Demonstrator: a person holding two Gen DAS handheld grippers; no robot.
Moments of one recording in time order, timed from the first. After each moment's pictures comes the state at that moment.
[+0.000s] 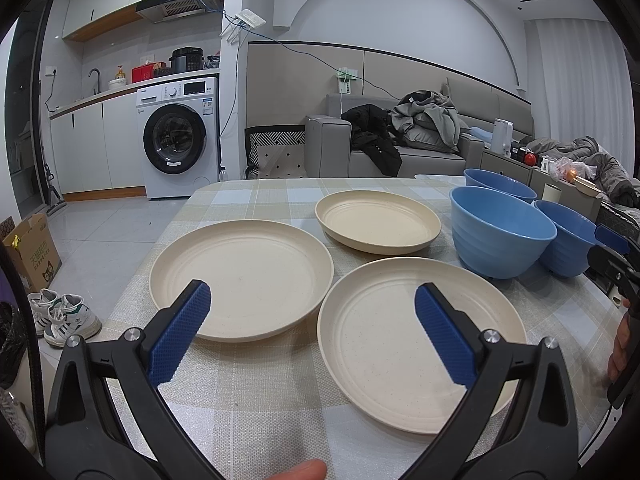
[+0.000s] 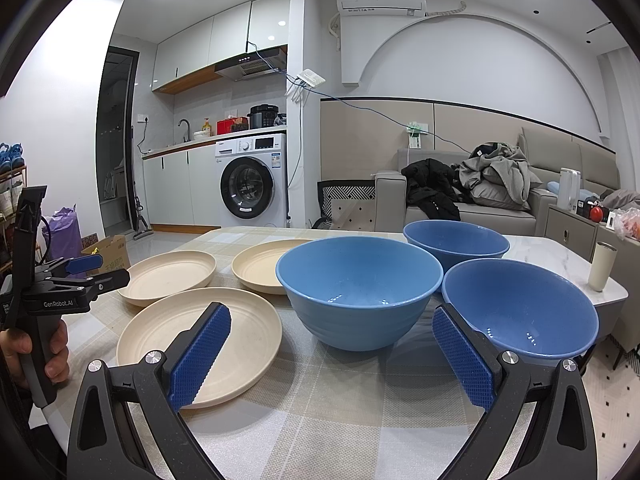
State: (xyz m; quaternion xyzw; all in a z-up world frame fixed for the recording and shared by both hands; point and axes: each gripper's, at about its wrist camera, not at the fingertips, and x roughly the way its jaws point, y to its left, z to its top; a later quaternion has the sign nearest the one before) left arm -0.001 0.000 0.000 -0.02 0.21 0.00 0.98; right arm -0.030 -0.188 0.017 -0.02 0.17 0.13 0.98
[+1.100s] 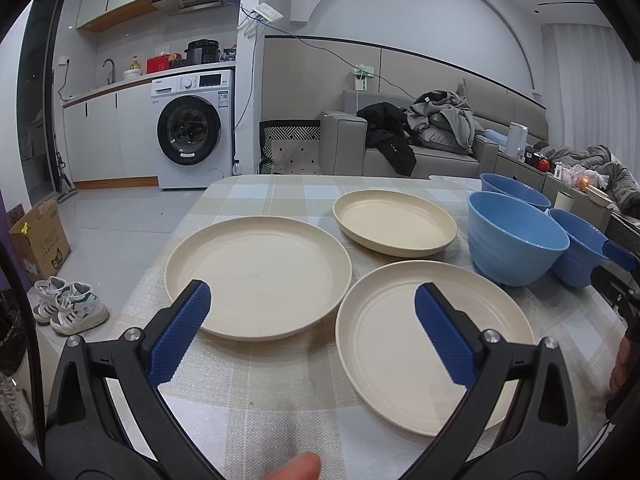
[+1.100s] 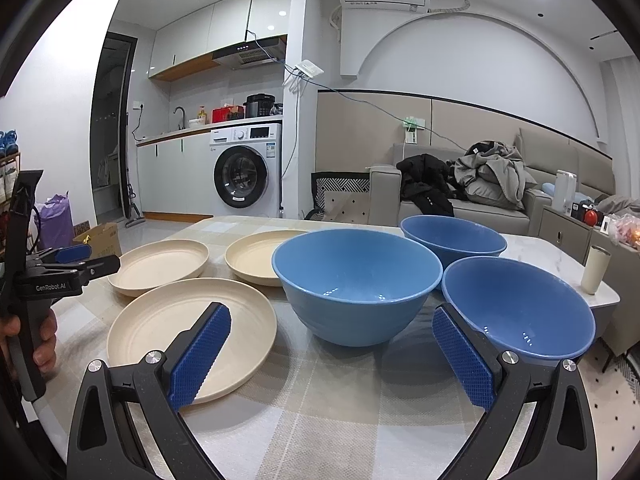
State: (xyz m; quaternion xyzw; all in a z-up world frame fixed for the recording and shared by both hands) left arm 0.001 0.013 0.003 -0.04 0.22 0.03 0.97; right arm -0.022 -0.180 0.014 -0.03 0.19 0.13 0.97
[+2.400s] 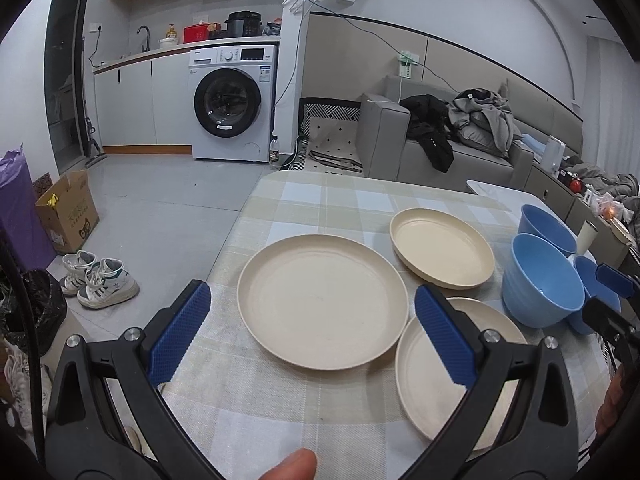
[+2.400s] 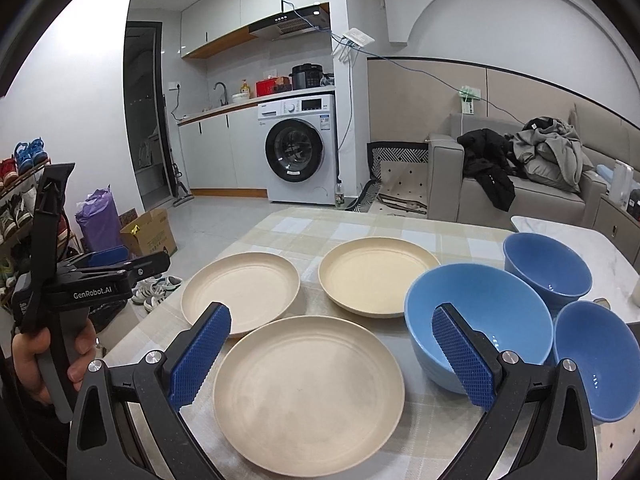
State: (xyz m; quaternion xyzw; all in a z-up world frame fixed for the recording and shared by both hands) left arm -0.004 0.089 0.088 -0.09 0.27 0.09 0.95; right arm 0.023 -0.072 0.086 -0.03 0.27 0.21 0.94
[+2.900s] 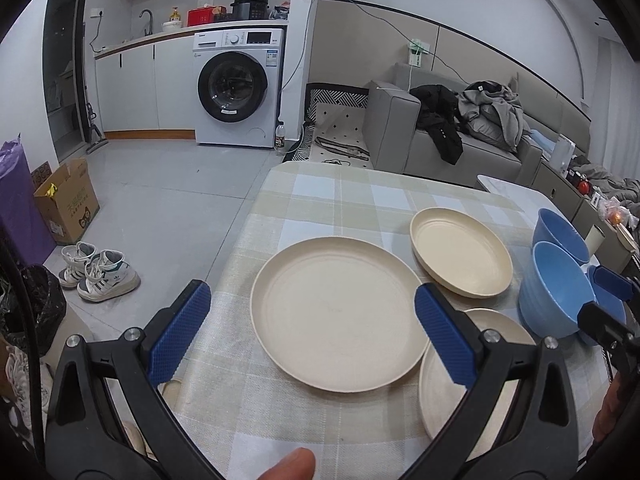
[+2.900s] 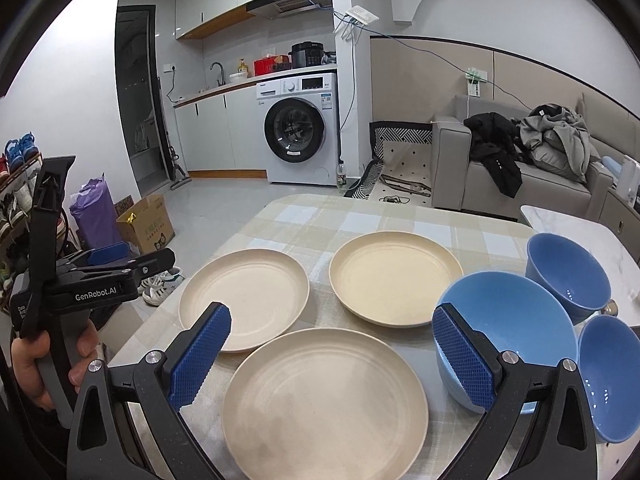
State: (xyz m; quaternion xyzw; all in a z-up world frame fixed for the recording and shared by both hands) left arm 0.047 0.124 0.078 -0.10 0.30 0.10 0.94; right arm 0.059 -0.031 0.090 -0.04 0.30 0.21 0.93
